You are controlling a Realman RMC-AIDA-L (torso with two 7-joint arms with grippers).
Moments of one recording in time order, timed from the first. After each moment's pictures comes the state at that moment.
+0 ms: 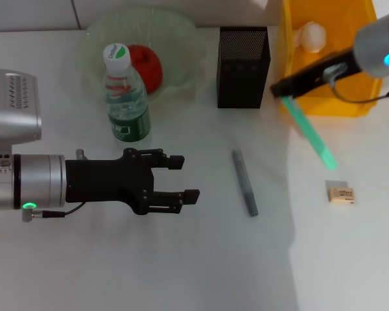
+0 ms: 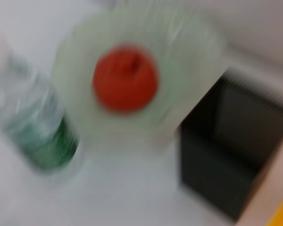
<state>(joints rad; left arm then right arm) -0.49 -2.03 1.19 0.55 1.68 1.43 -1.30 0.62 2.08 -1.29 -1.37 -2.50 -1.34 2.64</state>
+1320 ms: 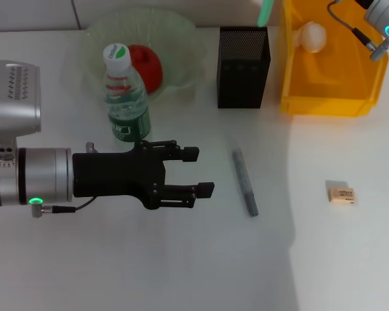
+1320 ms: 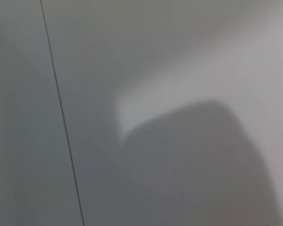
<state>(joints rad) -0.50 -2.06 1.15 0.58 1.68 1.49 -1.31 0.75 2.09 -0.84 -0.36 -1.07 -1.09 1.02</state>
